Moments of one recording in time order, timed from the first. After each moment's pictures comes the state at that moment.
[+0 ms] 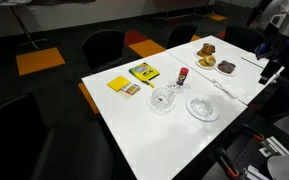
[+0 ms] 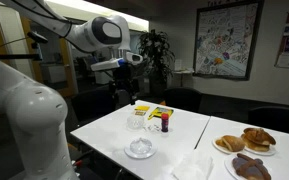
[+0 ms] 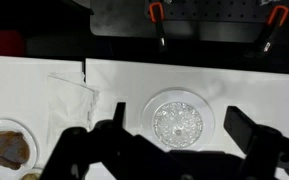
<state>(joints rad) -0.09 -0.78 -0.04 -2.79 -0.22 1.90 -0.08</state>
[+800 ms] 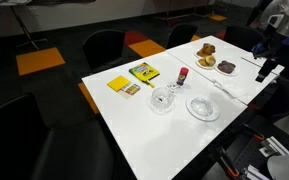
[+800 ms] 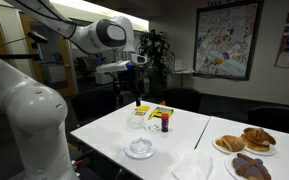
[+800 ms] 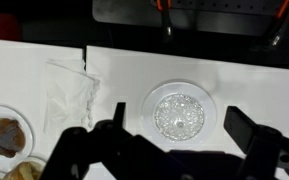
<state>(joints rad) -0.09 -0.74 -0.11 -2.79 -0.25 1.99 -0.15</state>
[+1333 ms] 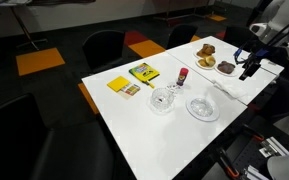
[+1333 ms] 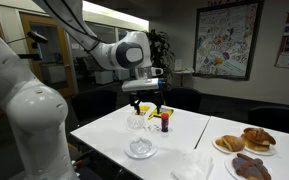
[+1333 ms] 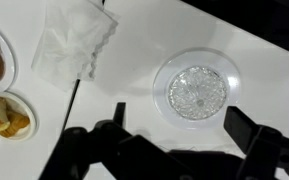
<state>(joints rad) -0.08 -0.48 -0.29 -2.79 -0.31 2.42 -0.52</state>
